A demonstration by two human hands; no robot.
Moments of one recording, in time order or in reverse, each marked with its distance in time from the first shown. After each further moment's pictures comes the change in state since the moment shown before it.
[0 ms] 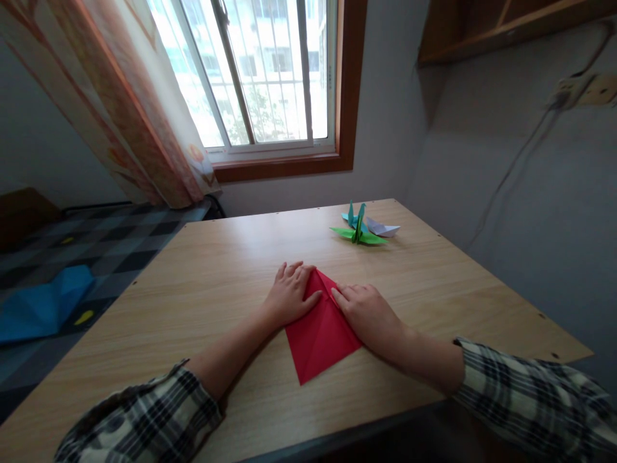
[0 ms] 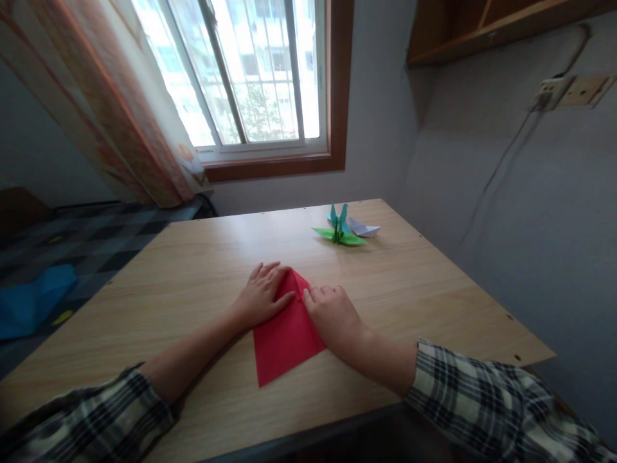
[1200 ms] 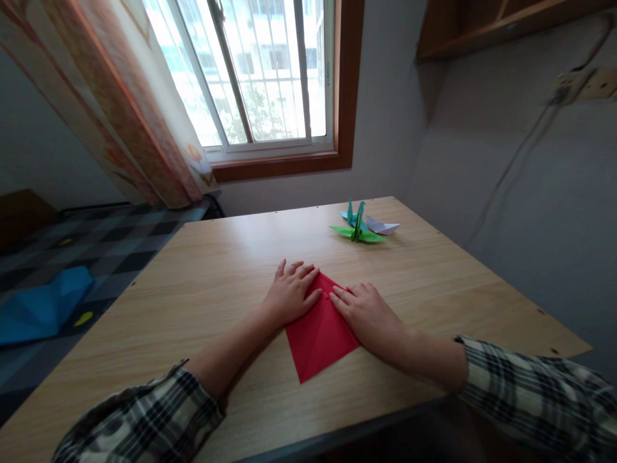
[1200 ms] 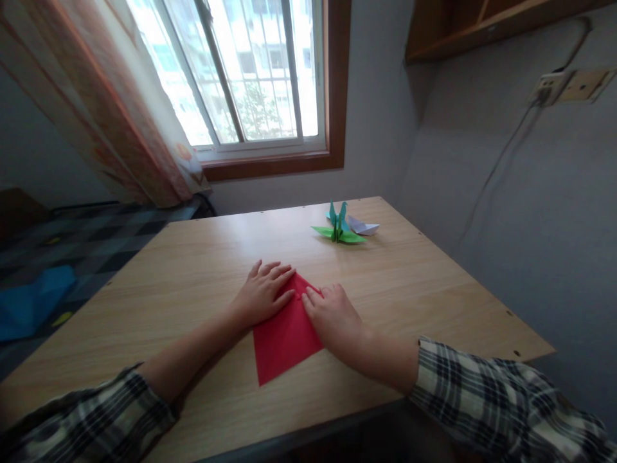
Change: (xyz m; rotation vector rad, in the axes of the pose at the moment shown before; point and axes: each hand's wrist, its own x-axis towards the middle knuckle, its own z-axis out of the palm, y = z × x) left_hand 0.001 0.007 -0.010 0.114 -0.064 0.031; right_hand -0.007 0.001 0.007 -0.001 0.028 -0.069
